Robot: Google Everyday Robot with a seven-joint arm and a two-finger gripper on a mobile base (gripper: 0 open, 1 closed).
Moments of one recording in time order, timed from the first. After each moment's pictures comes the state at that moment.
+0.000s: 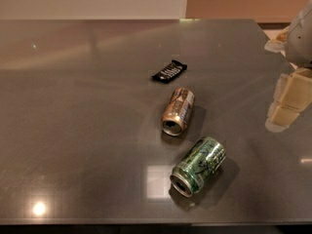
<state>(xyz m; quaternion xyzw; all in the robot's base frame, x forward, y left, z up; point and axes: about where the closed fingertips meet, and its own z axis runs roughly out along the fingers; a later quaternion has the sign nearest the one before) 0.438 -0.217 0.976 -0.60 0.78 -0.03 0.16</state>
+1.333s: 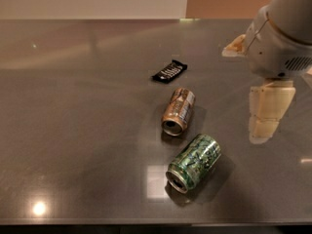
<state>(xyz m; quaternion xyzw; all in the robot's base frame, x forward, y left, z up) 0.423 -0.157 0.970 -0.73 0.67 -0.05 0.13</state>
